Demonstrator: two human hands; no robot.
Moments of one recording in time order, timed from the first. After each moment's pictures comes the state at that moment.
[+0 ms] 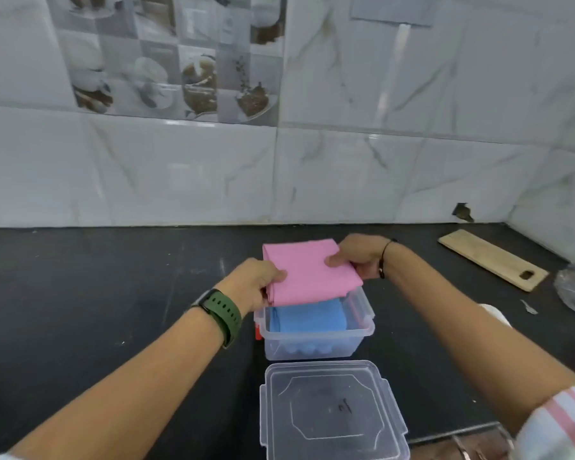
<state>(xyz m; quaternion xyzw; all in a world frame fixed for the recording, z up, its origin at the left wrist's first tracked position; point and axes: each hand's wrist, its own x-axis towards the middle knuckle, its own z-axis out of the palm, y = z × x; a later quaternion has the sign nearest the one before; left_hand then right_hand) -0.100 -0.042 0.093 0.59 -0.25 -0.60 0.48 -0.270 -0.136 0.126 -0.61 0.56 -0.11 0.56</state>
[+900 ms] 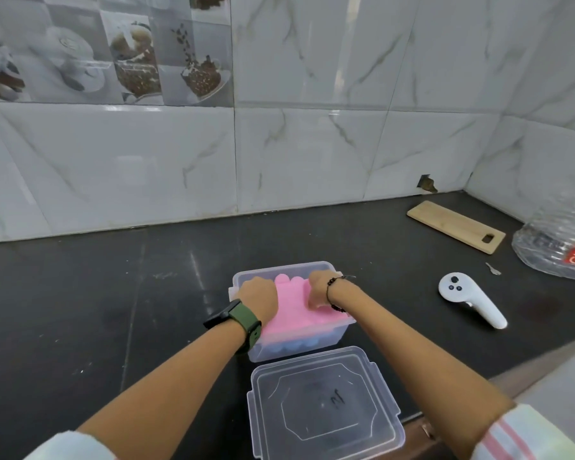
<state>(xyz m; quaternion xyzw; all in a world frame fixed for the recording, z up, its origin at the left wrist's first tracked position) -0.129 -0.069 0.041 0.73 -0.67 -0.13 0.00 -0.249 -0.118 0.048 -0.76 0.62 0.16 0.14</state>
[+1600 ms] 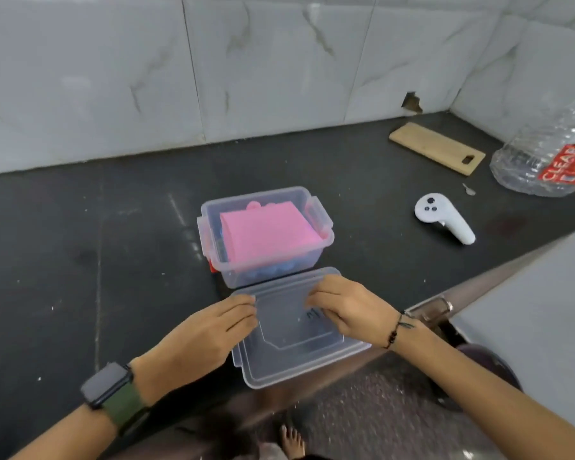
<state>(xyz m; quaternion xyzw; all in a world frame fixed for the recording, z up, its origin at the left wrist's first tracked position) -0.085 0.056 -0.027 0.28 -0.93 0.19 0.14 -0.345 0.020 0.004 -0.94 0.31 -0.11 0.06</state>
